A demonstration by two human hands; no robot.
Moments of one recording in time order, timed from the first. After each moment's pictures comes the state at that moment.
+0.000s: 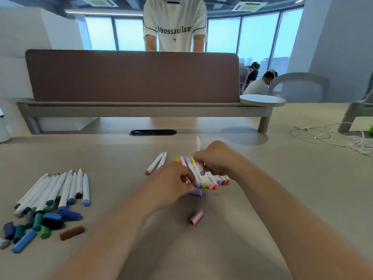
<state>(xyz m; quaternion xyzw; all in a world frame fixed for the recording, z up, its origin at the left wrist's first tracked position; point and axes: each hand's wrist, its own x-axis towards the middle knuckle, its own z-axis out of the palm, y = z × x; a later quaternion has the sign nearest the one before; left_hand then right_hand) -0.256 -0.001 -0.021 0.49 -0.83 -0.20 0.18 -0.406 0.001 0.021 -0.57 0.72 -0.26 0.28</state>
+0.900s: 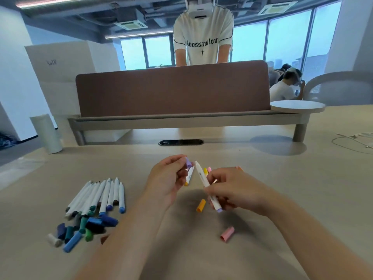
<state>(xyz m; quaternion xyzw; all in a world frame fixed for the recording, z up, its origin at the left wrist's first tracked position) -0.225 -0.031 -0.017 0.43 -0.40 -0.58 0.57 -0.393 0.024 0.000 -0.66 0.52 -0.30 0.44</state>
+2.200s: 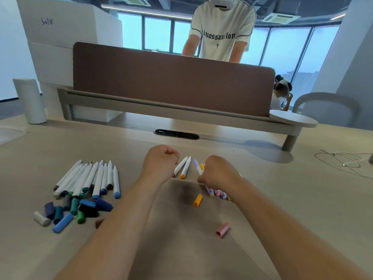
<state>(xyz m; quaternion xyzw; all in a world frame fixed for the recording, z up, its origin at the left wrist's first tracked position) -0.202 -0.036 -0.005 0.60 -0.57 -0.33 0.46 -0.350 -0.037 0.000 -0.67 0.74 -0.02 0.10</state>
